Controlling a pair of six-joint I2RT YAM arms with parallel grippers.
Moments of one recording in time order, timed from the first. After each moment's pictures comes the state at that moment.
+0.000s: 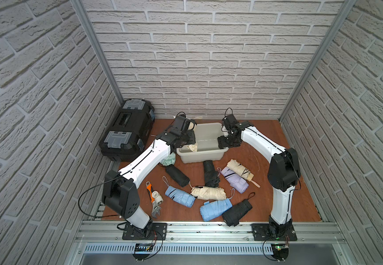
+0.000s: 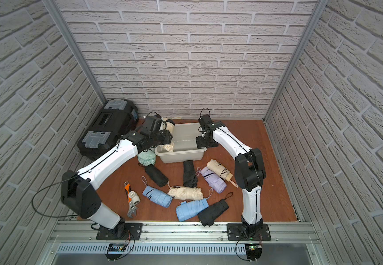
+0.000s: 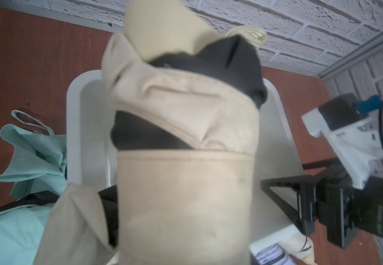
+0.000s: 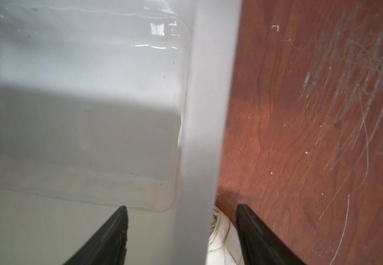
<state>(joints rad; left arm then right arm) -0.53 1.62 1.46 -0.60 -0.06 -0.53 0.37 2.00 1.77 -1.00 0.05 0.25</state>
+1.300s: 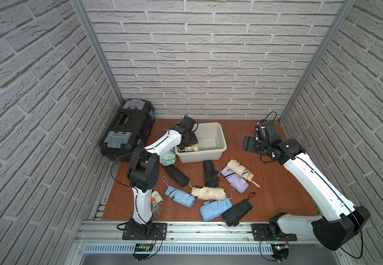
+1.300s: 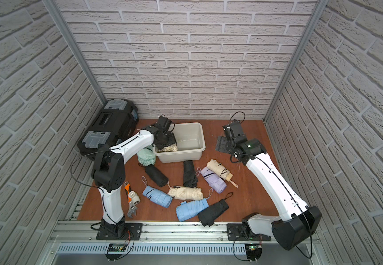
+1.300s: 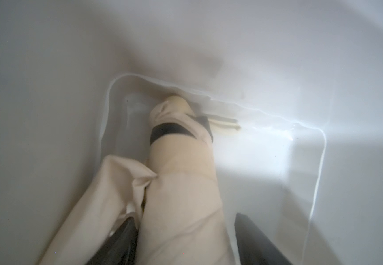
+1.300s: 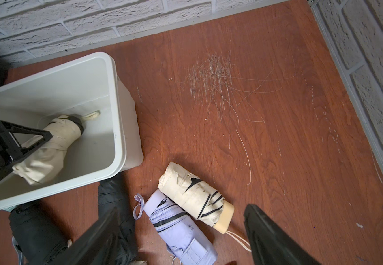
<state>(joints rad) -0.47 1.97 1.63 -0.72 -0.06 -0.78 0.36 1.28 1.38 -1.00 0.28 0.51</state>
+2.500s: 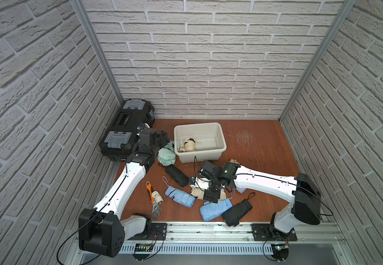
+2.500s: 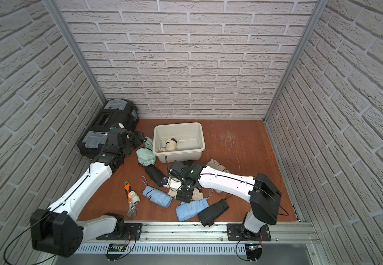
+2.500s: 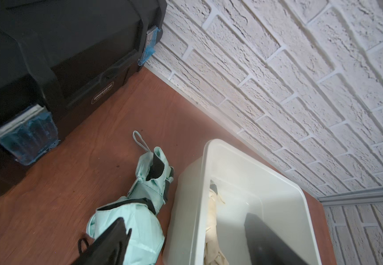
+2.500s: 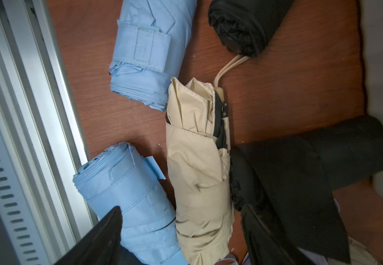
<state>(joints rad) -0.21 1.17 0.95 -0.26 -0.12 -0.71 1.01 1.66 1.25 -0.93 -0.04 -0.34</state>
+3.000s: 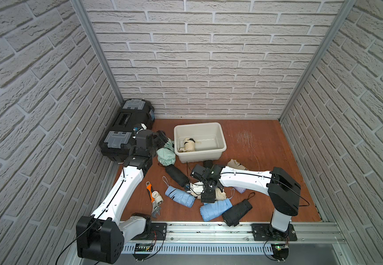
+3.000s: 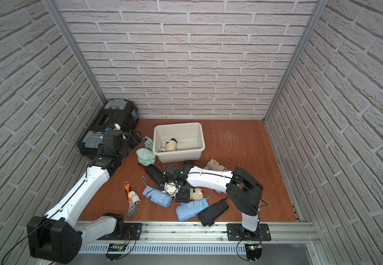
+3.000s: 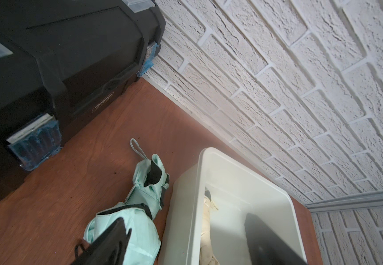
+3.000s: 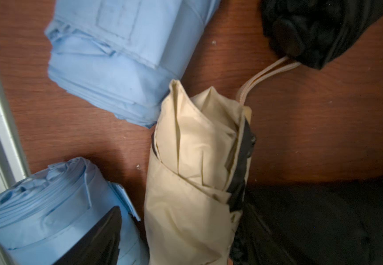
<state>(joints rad) -0.18 1.14 0.92 -0.23 -0.10 -0.73 1.01 1.84 1.28 -0.87 0.01 -0.51</state>
